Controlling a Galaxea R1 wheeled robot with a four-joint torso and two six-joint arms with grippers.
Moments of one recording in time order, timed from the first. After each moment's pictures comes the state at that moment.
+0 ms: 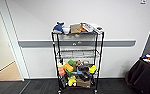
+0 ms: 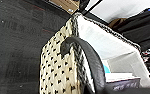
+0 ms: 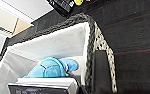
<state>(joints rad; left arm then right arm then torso) 1.03 2.48 -1.81 -0.12 0.00 -0.19 -1.00 2.59 -1.98 0.05 -0.11 0.20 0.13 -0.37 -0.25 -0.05</state>
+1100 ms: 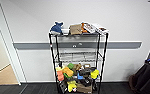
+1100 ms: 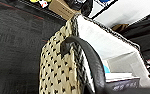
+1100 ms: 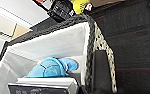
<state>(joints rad) 1.03 2.47 -1.80 -0.12 0.00 -0.19 -1.00 2.59 -1.98 0.05 -0.10 0.20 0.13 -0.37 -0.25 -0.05</state>
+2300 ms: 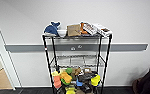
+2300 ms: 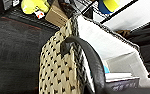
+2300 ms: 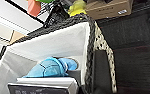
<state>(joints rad) 1.03 2.47 -1.80 -0.12 0.00 -0.19 -1.00 2.59 -1.98 0.05 -0.10 0.20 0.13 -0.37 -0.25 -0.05</state>
